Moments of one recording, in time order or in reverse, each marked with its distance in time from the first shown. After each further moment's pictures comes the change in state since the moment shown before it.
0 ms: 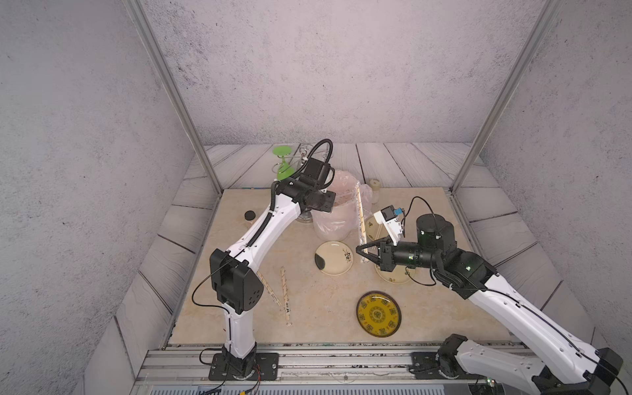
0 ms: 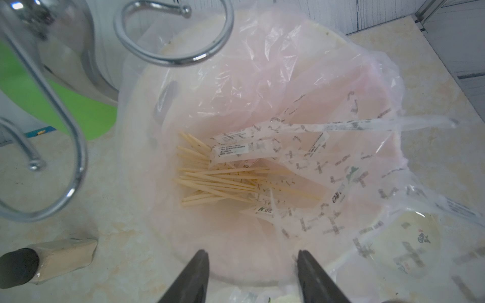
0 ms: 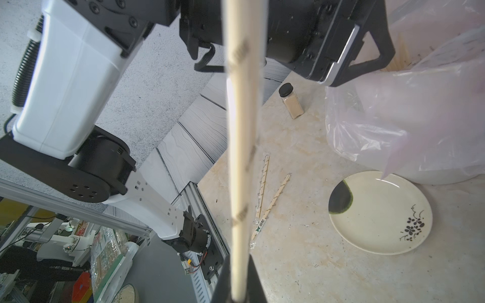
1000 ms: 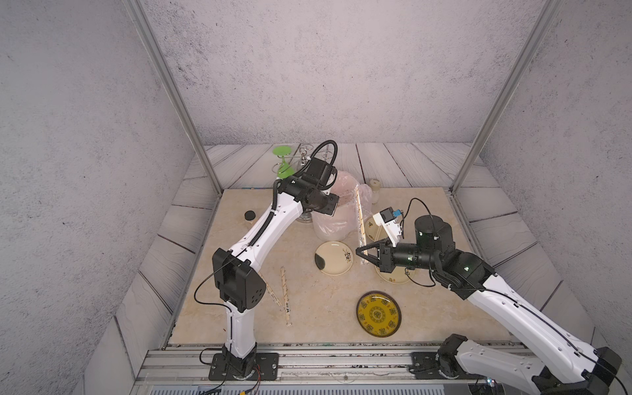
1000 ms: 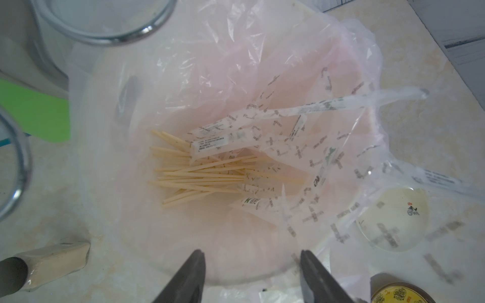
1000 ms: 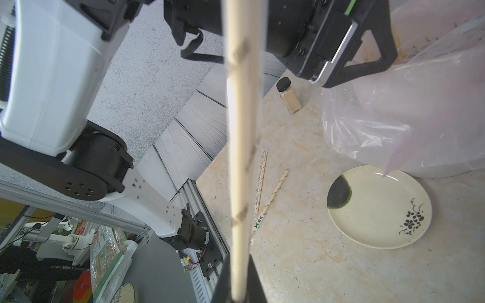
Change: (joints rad) left arm -0.011 0.026 0.047 -0.074 0.068 0.050; right arm 0.000 0.000 -0.018 0.000 0.000 0.000
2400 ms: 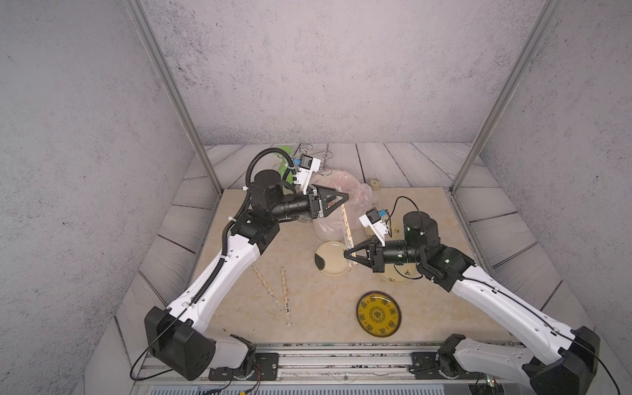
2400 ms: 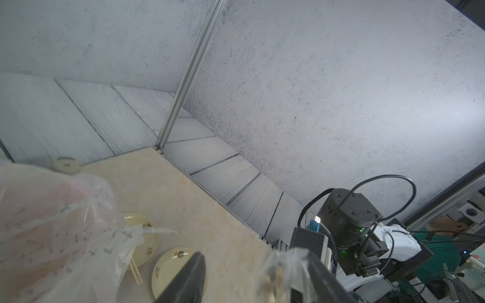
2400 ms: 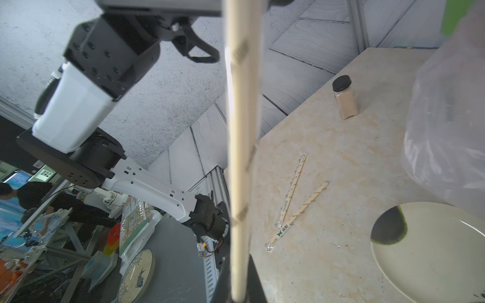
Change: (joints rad) left arm 0.119 -0.549 -0.719 1.102 0.892 -0.524; right arm -0.006 0.120 -0.026 0.205 -0.261 -0.071
